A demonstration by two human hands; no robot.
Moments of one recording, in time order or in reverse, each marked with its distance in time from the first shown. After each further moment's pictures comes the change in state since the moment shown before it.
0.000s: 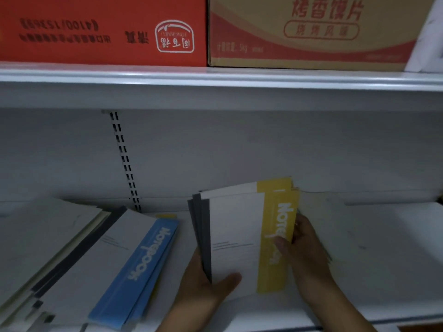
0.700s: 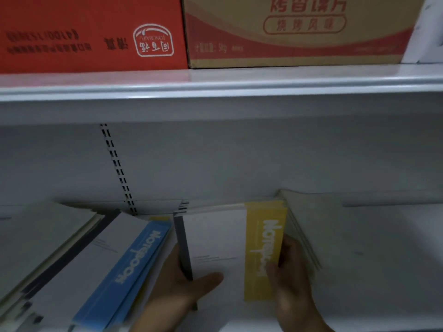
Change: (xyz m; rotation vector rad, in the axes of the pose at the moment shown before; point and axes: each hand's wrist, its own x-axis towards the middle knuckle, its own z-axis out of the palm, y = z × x) left_hand -0.002 0.032 0.006 -0.041 0.052 -0.018; right_hand -0.018 0.015 -0.003 0.114 -0.002 -0.153
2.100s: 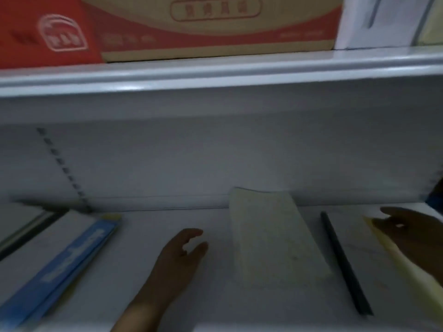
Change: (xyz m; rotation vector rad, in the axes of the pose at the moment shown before) left_hand 0.045 -0.017 0.127 0.491 0.077 -0.133; right_hand 0.108 -0.085 -0.322 -1.022 0.087 0.428
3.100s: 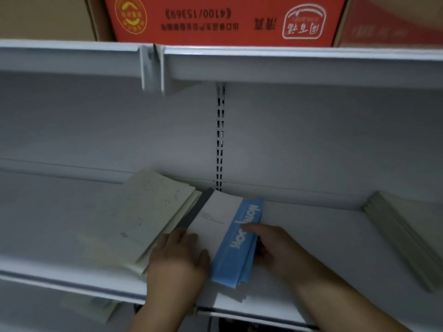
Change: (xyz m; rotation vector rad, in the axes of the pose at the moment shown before) left_hand -0.028 -0.186 -0.277 0.745 0.283 0.122; right_hand -0.191 -0.334 0.389 0.826 -0.711 0.425
